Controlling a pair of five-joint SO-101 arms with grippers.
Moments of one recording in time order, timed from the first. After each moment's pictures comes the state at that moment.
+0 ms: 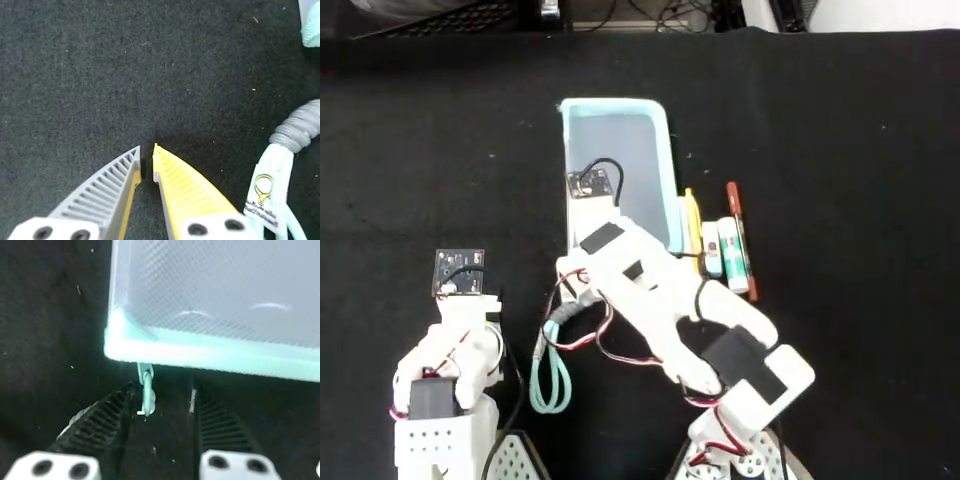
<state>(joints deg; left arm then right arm) -9.2 -103.9 96.5 73.5 -4.6 -38.8 7.9 29.7 54.5 -29.5</state>
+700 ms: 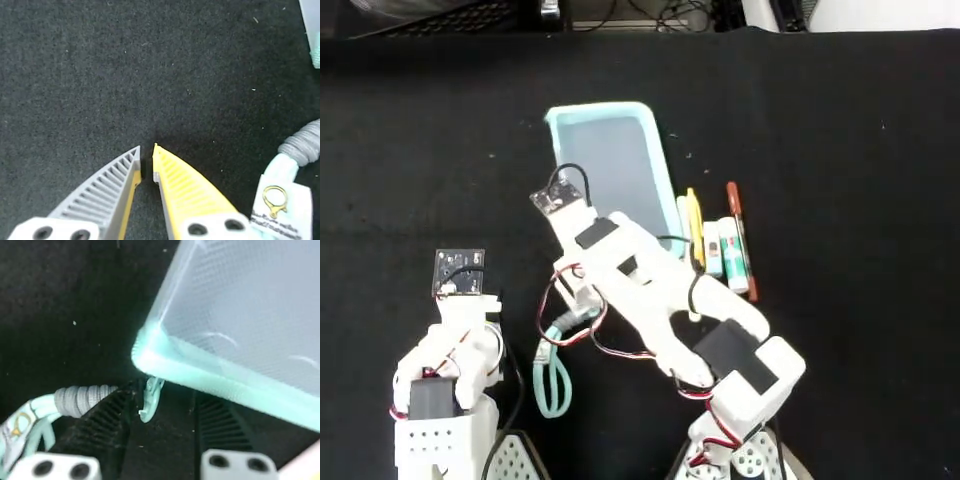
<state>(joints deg) -9.2 -103.9 96.5 73.5 -4.6 -37.6 11.6 26.2 59.8 -2.5</state>
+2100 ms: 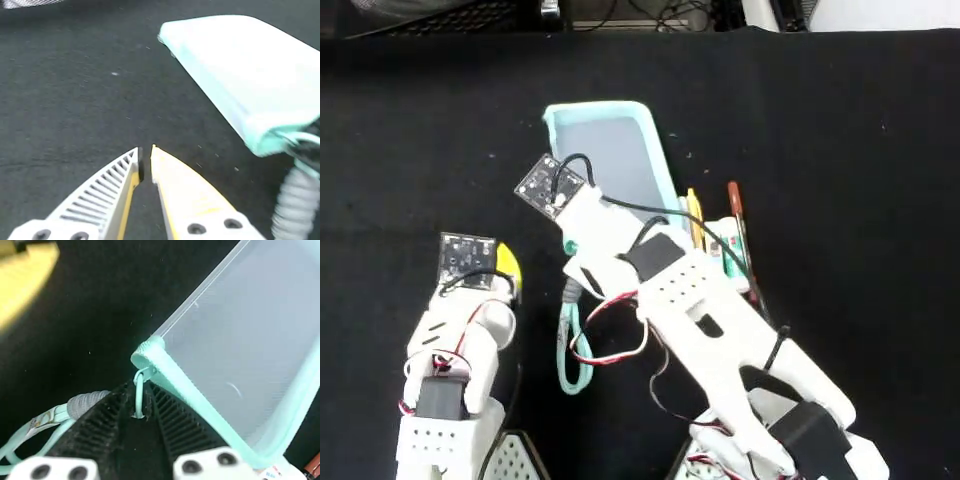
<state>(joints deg) -0.4 -103.8 96.5 44.0 -4.8 -36.0 -20.9 38.2 50.2 17.6</state>
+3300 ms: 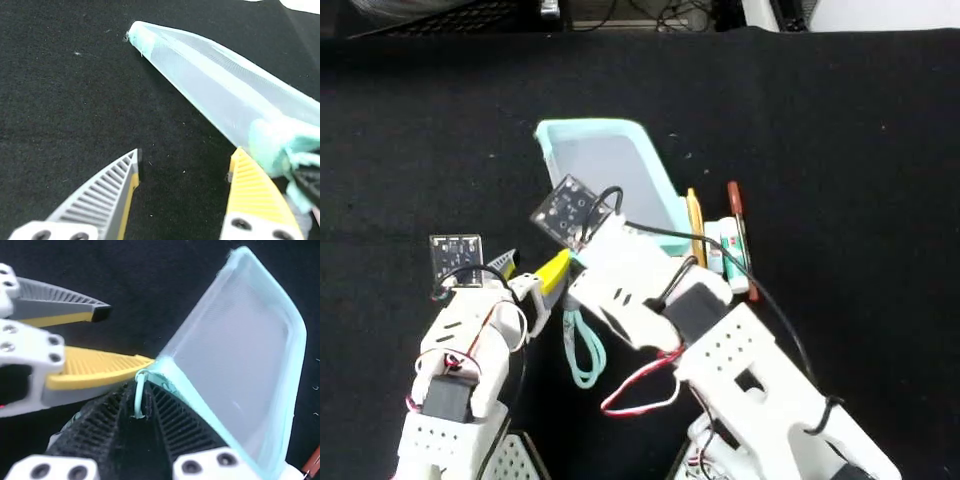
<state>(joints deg) 6.0 -103.8 96.5 43.8 13.7 -39.6 -43.8 48.9 50.7 13.6</state>
